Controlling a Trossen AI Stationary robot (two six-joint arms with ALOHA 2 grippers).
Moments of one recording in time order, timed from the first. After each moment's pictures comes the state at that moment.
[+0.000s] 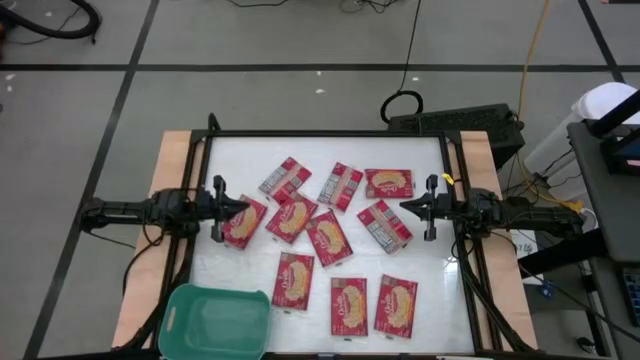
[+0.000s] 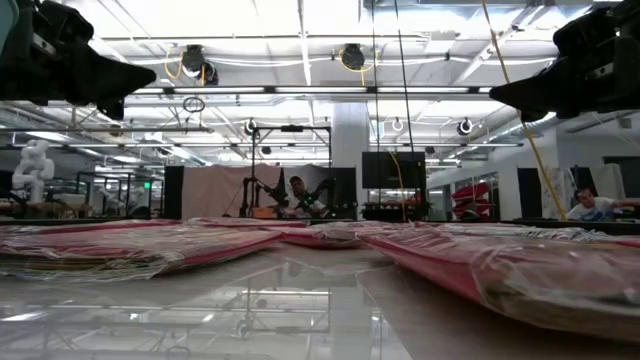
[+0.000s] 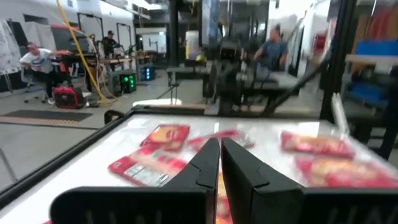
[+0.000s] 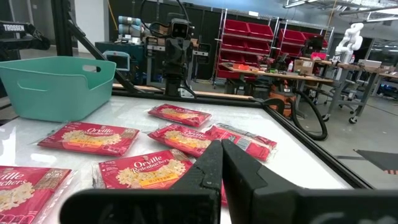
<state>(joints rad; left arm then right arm) -0.03 0.01 0.01 0.10 -0.11 -0.01 -0.05 0.03 0.01 0.02 0.05 -0.12</state>
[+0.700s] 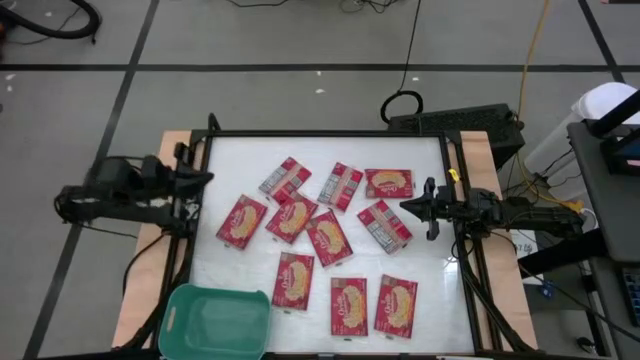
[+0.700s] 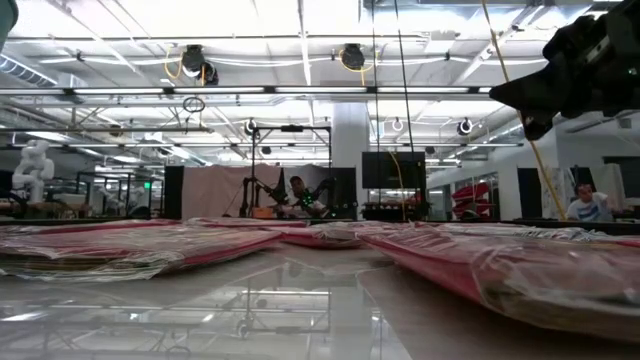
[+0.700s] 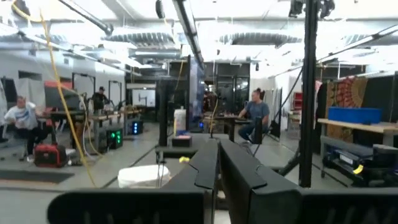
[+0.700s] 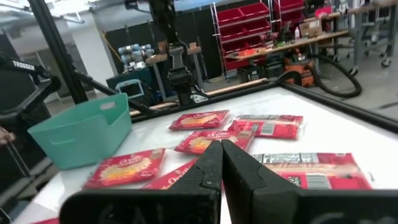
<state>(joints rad) -0.05 0.31 0.66 -0.04 -0.08 0.04 -0.05 0.03 0.01 0.02 0.05 0.25</state>
